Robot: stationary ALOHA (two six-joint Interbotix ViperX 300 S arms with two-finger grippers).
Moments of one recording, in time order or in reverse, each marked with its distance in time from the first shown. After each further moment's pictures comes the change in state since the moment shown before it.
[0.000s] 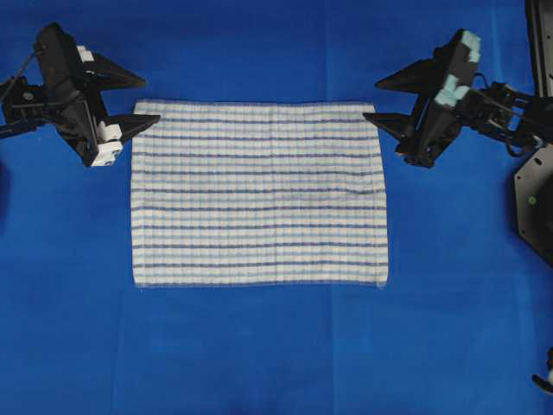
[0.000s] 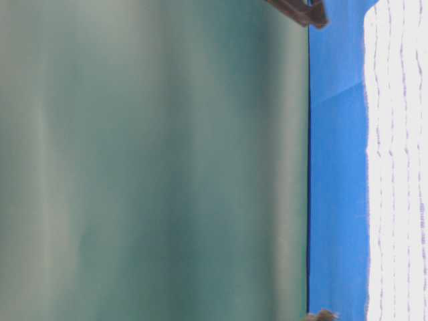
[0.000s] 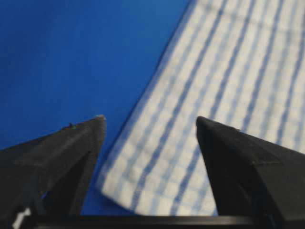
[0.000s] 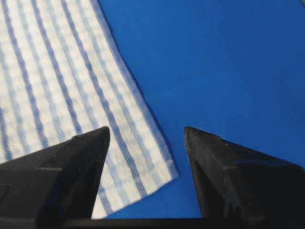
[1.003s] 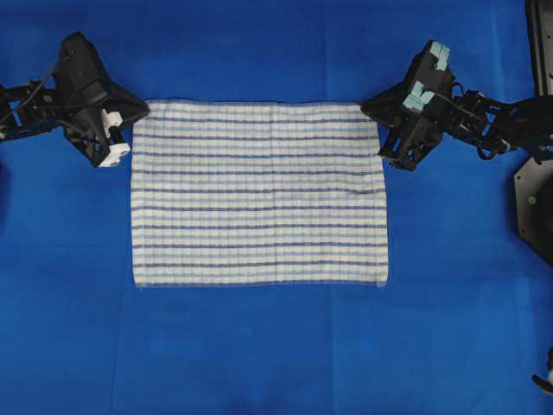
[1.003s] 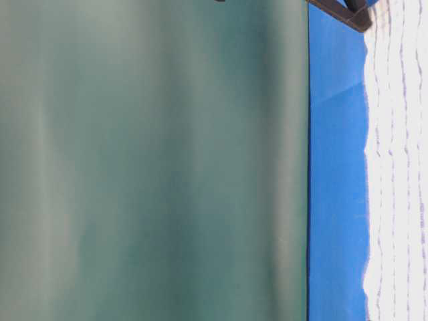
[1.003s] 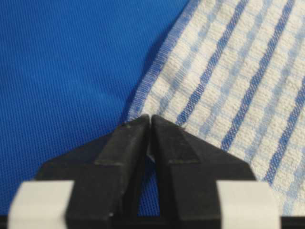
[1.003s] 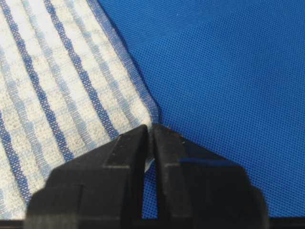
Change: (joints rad) left arm 0.044 0.206 -0.021 -0.005 -0.012 -0.002; right arm 0.000 0.207 -0.031 0.041 -0.089 0.000
